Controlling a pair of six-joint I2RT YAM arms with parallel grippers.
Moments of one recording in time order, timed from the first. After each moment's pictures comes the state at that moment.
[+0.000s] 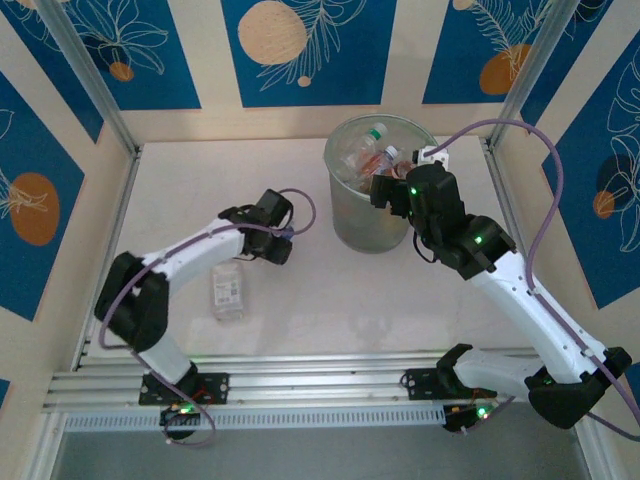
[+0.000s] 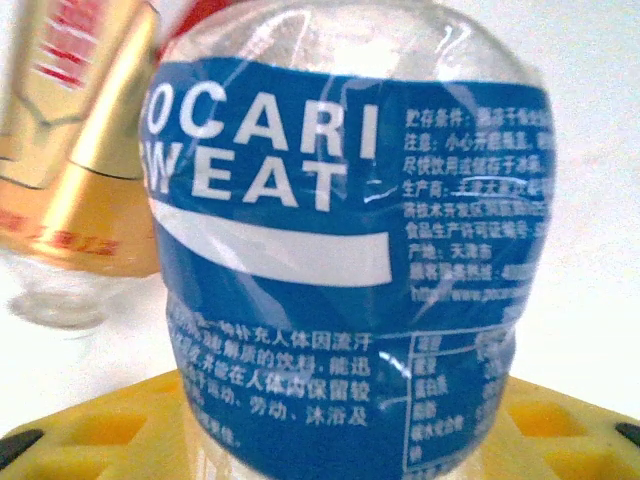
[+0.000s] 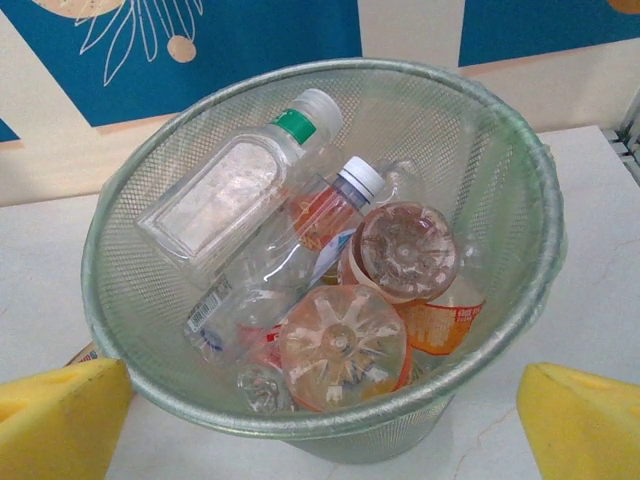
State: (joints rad) left arm -0.62 1.60 1.19 -0.74 -0.15 -0.16; right arm 0.64 1.10 1.33 -0.73 0.51 0.44
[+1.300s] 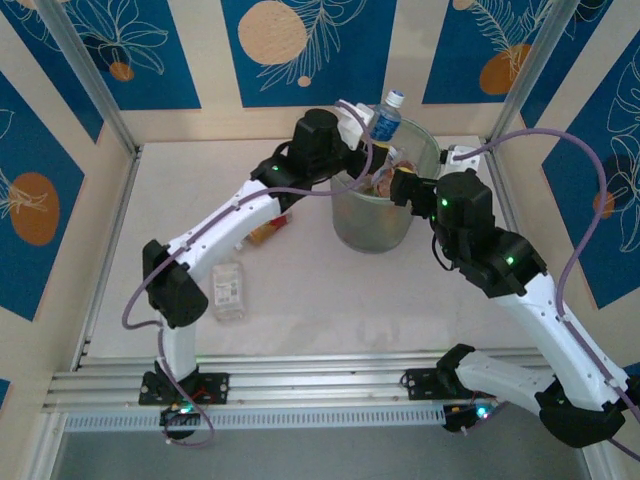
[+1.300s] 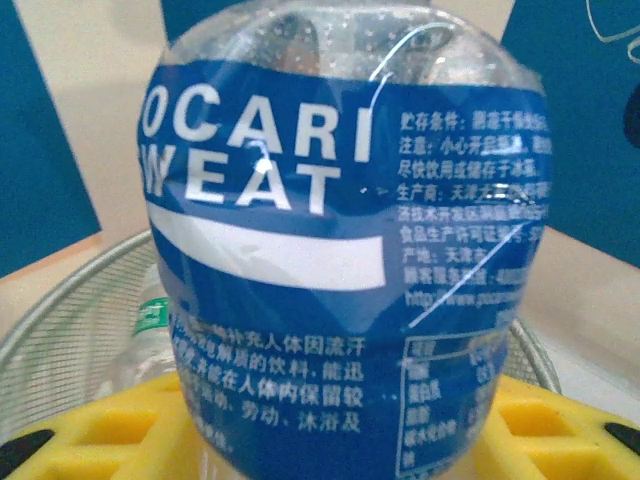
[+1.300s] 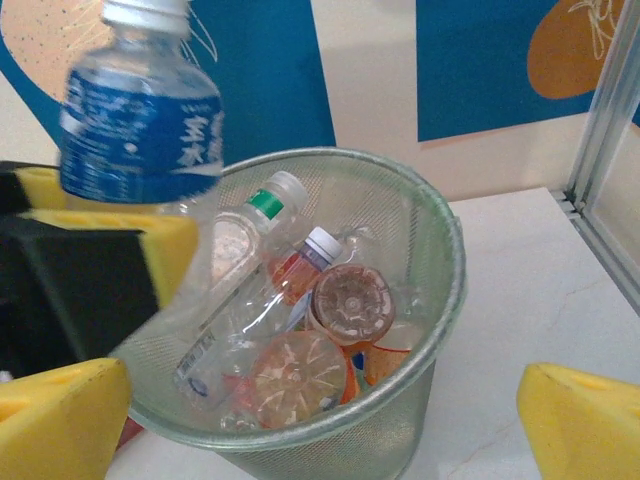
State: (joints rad) left arm -0.79 1.92 1.99 -0.31 0.12 -0.05; right arm 0.64 0.98 1.34 -0.72 0.59 0.39
